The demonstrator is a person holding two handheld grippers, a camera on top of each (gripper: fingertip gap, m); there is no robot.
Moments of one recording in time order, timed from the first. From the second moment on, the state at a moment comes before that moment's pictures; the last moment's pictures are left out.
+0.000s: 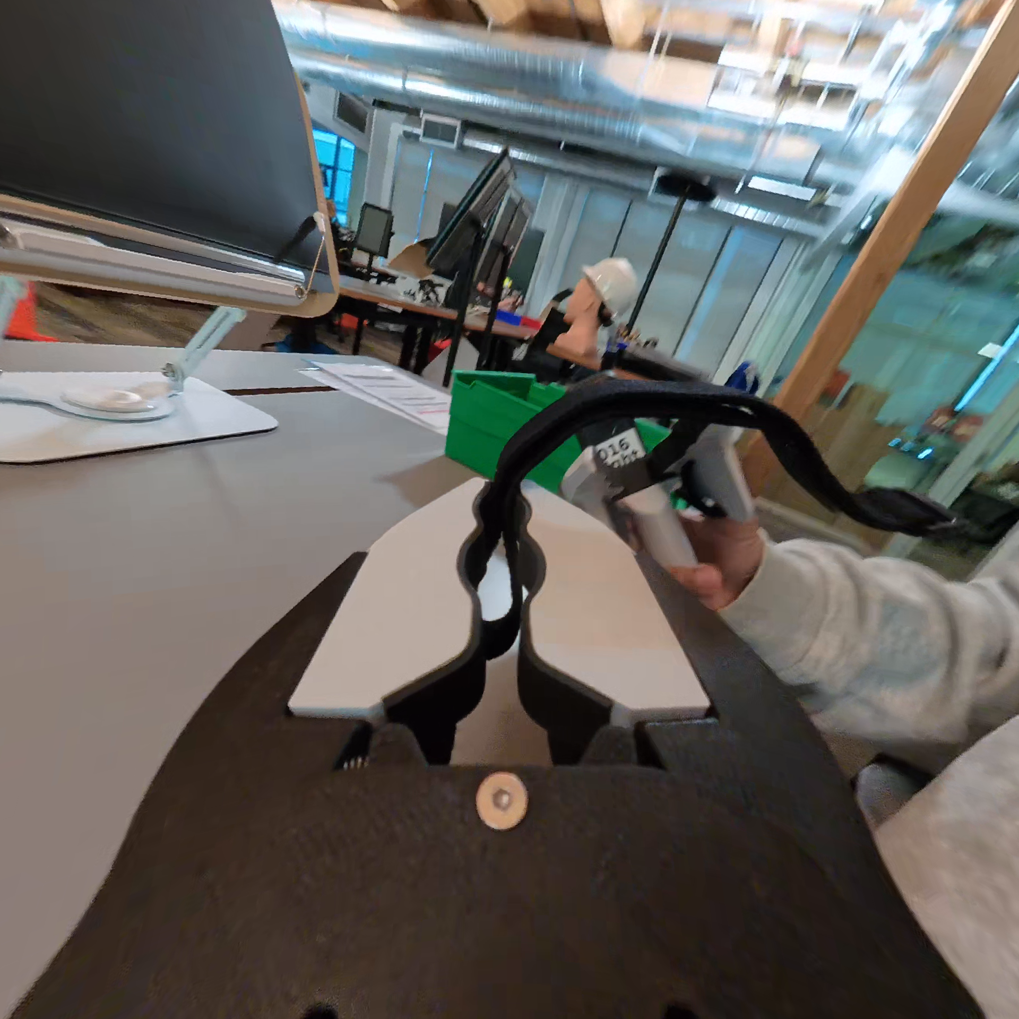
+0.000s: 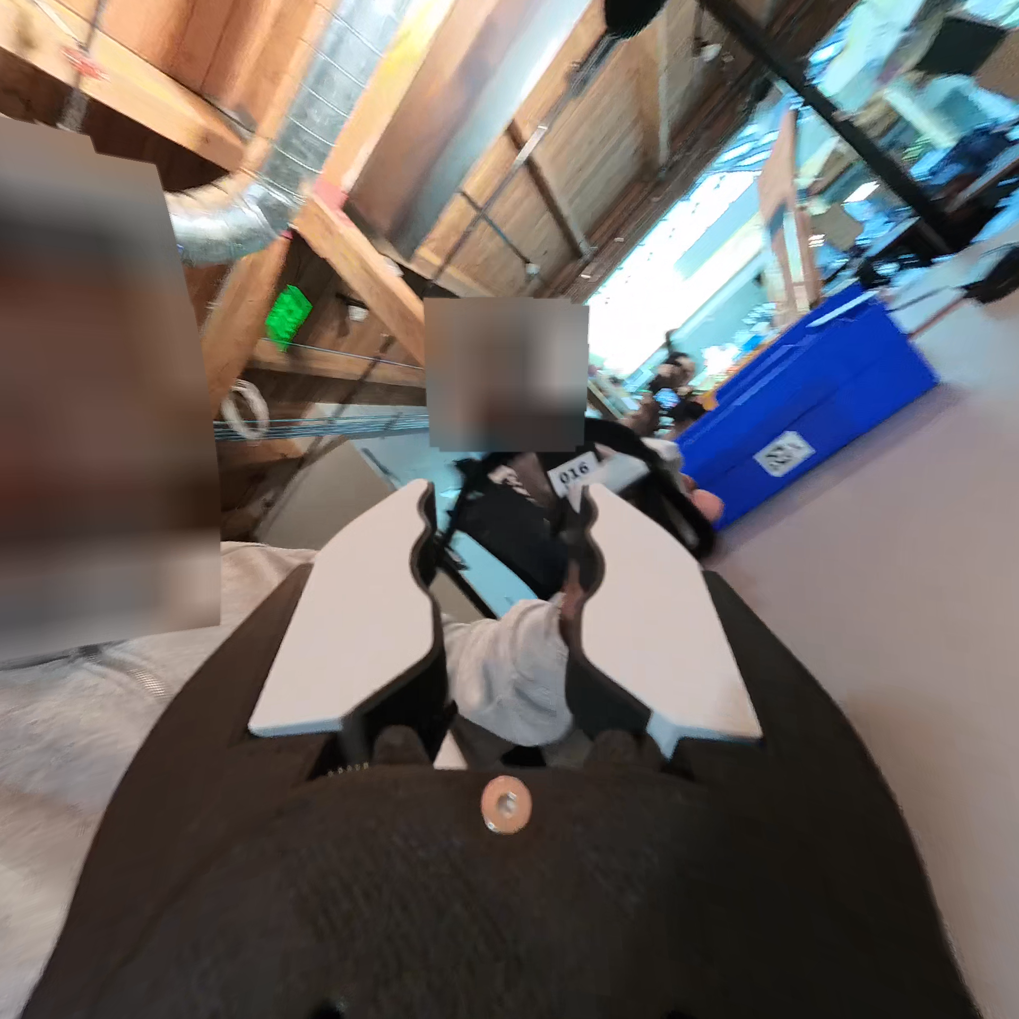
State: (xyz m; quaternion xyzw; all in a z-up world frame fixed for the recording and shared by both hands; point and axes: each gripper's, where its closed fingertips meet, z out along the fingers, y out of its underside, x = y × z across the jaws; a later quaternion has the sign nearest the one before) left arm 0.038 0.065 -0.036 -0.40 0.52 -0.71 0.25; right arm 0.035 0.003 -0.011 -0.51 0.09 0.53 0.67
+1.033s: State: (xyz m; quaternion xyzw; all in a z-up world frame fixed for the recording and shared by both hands) left arm 0.021 0.026 -0.026 -0.35 0.46 -0.81 0.01; right arm -0.001 0.039 -0.067 -0.72 -0.05 0.20 0.66
